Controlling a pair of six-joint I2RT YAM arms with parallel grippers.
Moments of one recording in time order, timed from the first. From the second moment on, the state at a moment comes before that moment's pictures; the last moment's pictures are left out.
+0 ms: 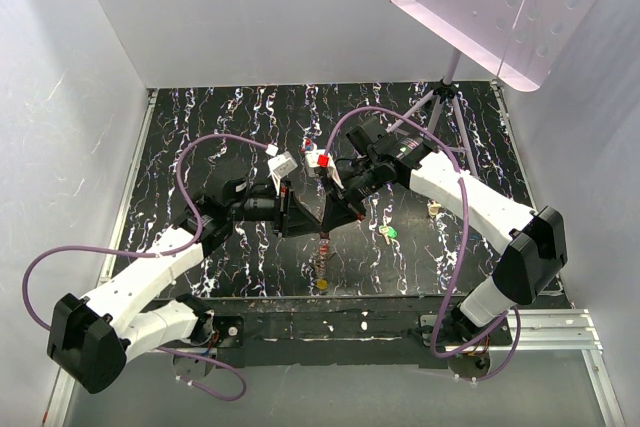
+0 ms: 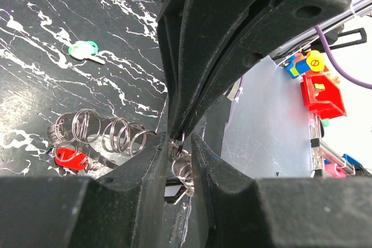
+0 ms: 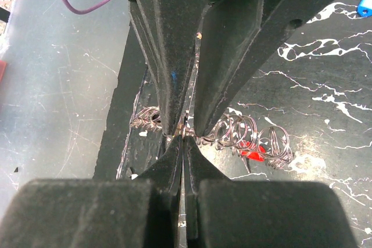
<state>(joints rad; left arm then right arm) -0.58 1.02 0.73 -0.03 0.87 -0.38 0.77 1.56 1.43 -0.93 -1.01 -0.61</state>
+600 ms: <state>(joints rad) -0.58 1.03 0.73 -0.04 0.87 -0.36 0.77 1.56 1.43 -0.93 -1.01 -0.61</state>
